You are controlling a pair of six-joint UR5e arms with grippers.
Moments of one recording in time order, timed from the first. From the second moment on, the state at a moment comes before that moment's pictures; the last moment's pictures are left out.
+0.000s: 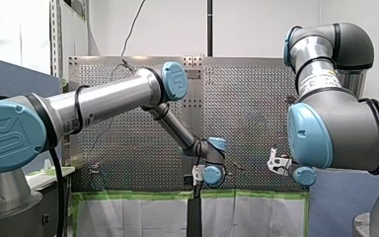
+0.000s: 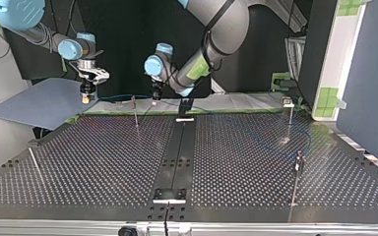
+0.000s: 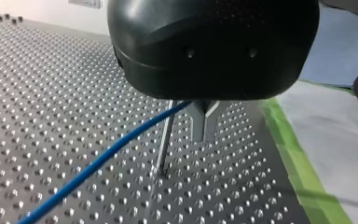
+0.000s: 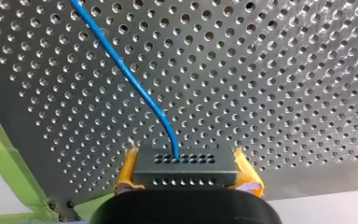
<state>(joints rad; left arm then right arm) -0.74 -2.79 -1.05 -2.63 -1.99 -1.69 1.60 -0.66 1.82 -1.14 1.36 1.73</state>
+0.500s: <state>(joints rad) -0.76 -2.74 -1.10 -2.64 -1.99 -1.67 1.59 -0.66 1.82 -1.10 1.39 1.71</state>
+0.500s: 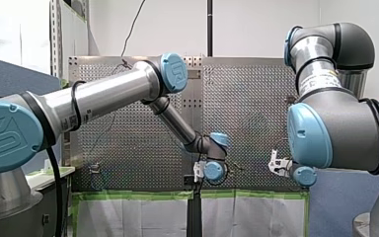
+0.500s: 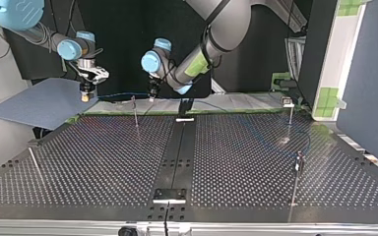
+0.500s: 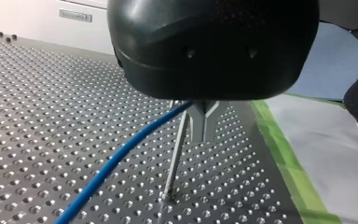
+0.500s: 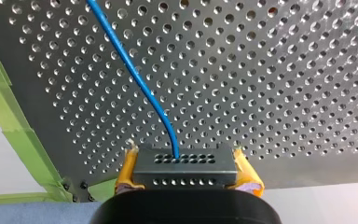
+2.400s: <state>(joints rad) -0.66 -2.86 -0.89 -2.71 -1.84 -1.78 1.58 -0.61 1.71 -1.09 1.38 1.79</state>
